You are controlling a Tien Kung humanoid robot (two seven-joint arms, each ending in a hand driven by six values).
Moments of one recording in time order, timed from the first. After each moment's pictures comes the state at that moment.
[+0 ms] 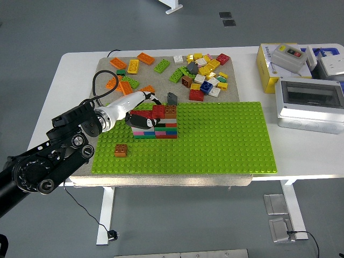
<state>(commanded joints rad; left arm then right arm) -0.74 0.24 -0.70 -1.18 1.62 -0.10 0.23 0.16 -0.17 0.85 0.18 -0.21 -0.22 0.01</state>
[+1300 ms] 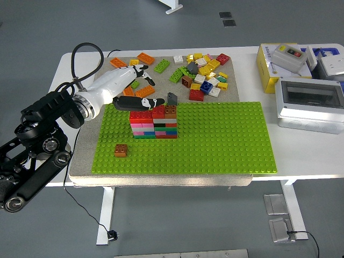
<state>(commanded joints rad) -0.65 0.35 -0.84 -1.57 1.81 -0.15 0.33 0.15 -0.17 0.88 0.18 -0.23 -0.22 0.00</state>
